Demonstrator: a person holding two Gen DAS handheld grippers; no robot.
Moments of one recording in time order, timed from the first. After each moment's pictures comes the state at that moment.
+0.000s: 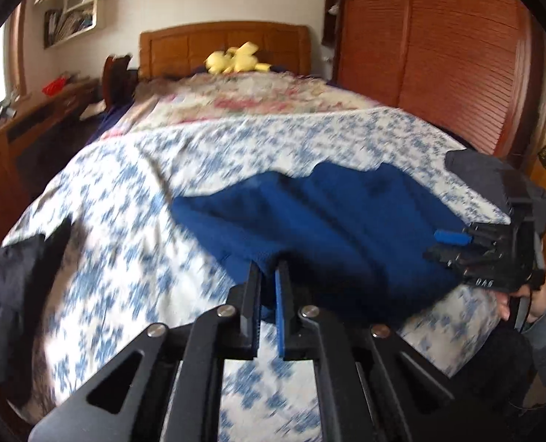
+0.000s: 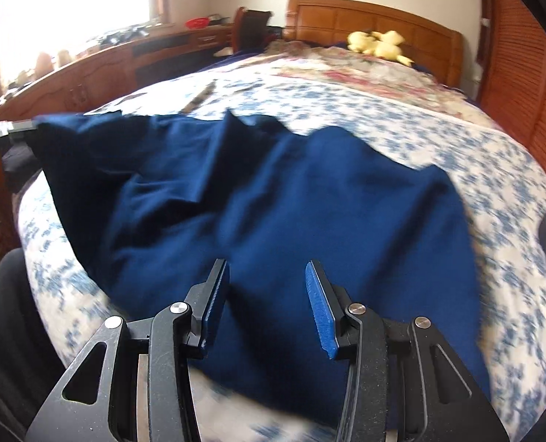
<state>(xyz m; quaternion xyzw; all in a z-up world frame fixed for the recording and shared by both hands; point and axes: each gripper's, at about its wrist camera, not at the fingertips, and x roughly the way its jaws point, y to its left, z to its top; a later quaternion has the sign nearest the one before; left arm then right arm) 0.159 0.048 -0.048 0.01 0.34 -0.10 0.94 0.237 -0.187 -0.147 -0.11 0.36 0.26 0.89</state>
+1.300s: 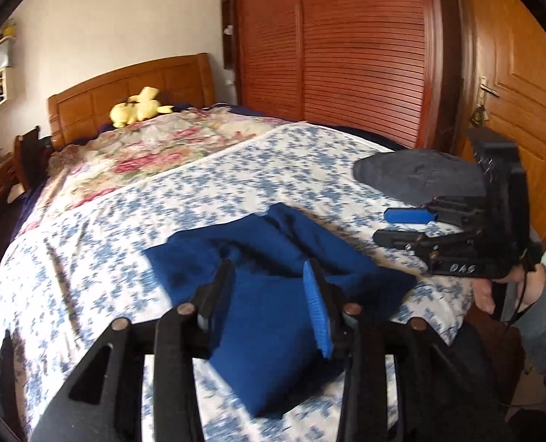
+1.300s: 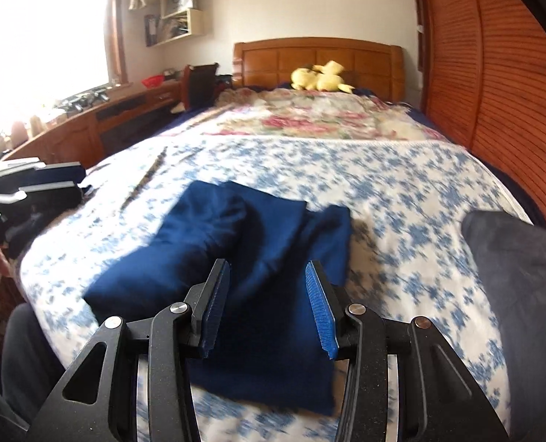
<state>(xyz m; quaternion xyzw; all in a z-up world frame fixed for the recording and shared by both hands) 0.204 -0.095 0.005 0.08 0.29 -0.23 0.93 0.231 -0.288 -0.060 -0.04 0.29 0.22 0.93</state>
